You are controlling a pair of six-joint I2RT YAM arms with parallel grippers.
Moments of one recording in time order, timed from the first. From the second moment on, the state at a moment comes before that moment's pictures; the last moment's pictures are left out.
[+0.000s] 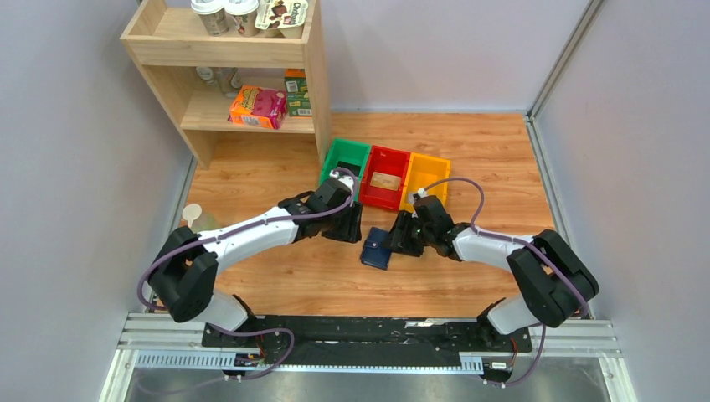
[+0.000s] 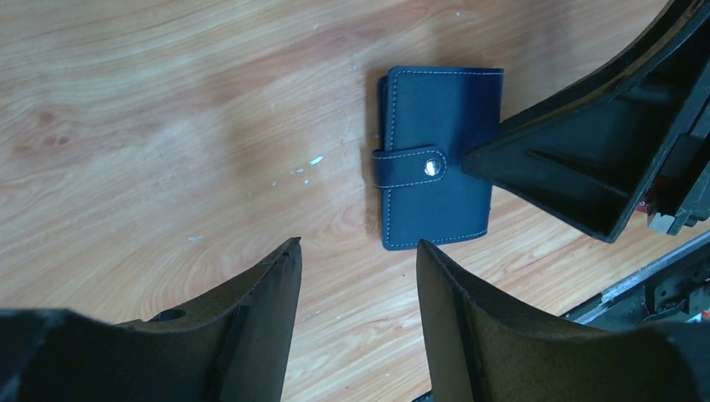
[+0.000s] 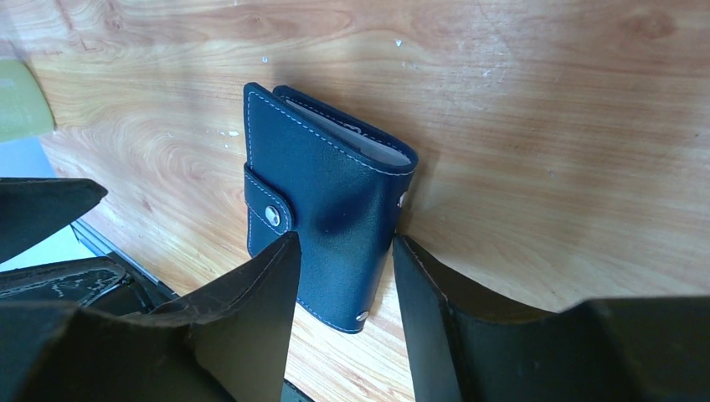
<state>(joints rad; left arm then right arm) -0.79 1.46 0.94 -0.39 0.02 -0.53 0.59 1.47 0.58 0.05 -0.25 0.88</state>
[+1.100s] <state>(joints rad) -0.96 1.84 1.24 -0.54 -0.14 -0.49 0.58 1.55 0.58 0.16 -0.32 0.88</state>
